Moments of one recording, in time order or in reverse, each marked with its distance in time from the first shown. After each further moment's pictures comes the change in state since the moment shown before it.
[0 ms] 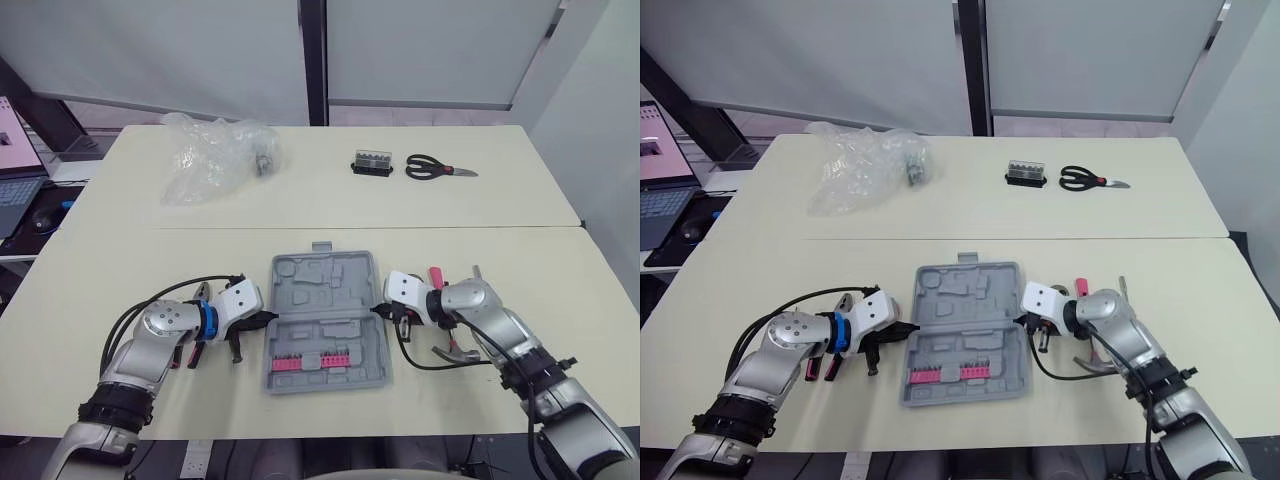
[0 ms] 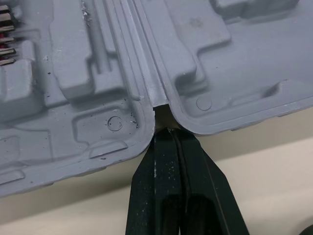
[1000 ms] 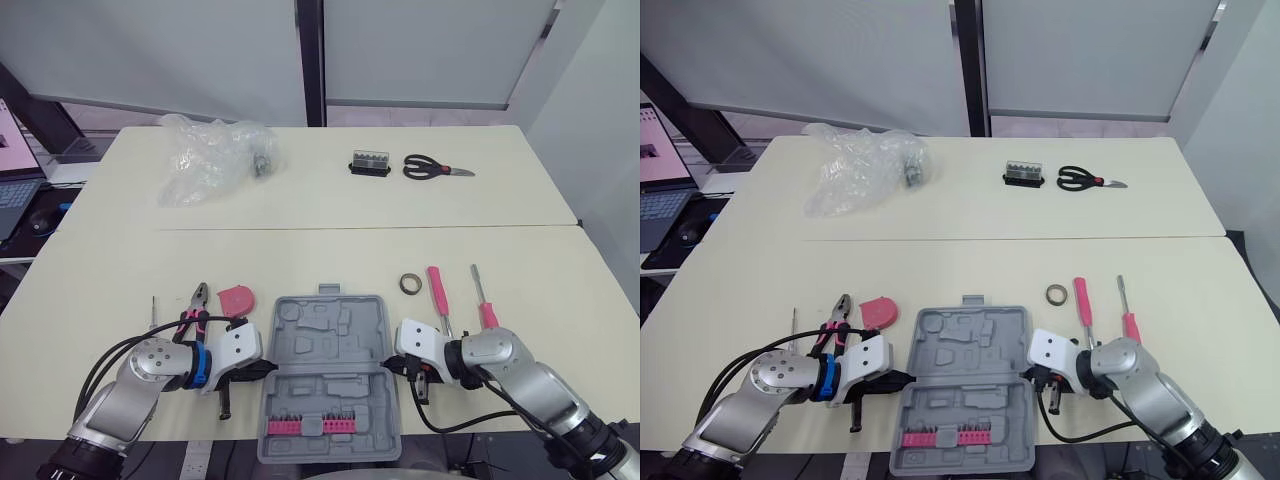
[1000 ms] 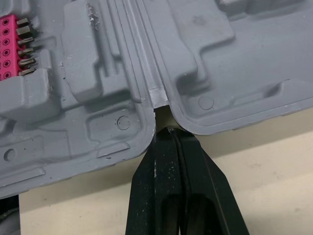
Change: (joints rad) left arm 0.240 0.102 -0.008 -0.296 -0.046 0.133 -0.026; right arm 0.250 -0.127 0.046 -0.409 0.068 0.267 -0.041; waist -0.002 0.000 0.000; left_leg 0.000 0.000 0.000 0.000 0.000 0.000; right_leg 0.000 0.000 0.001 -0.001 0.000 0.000
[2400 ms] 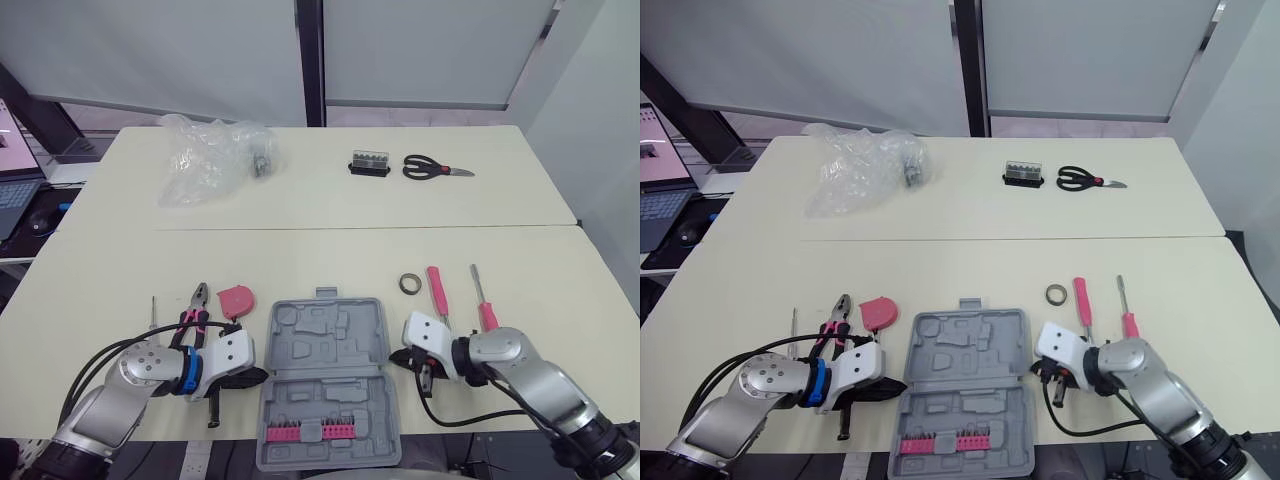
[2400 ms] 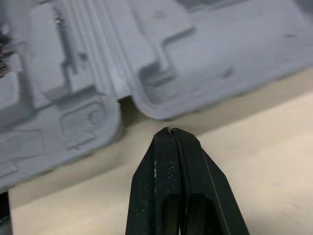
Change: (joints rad) left arm 0.034 0.080 0.012 -0.001 -0.025 -0.029 -0.021; right arm 0.018 -0.033 -0.085 0.006 0.079 0.019 -0.067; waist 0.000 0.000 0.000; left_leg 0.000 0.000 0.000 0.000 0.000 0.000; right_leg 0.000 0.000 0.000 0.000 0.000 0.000
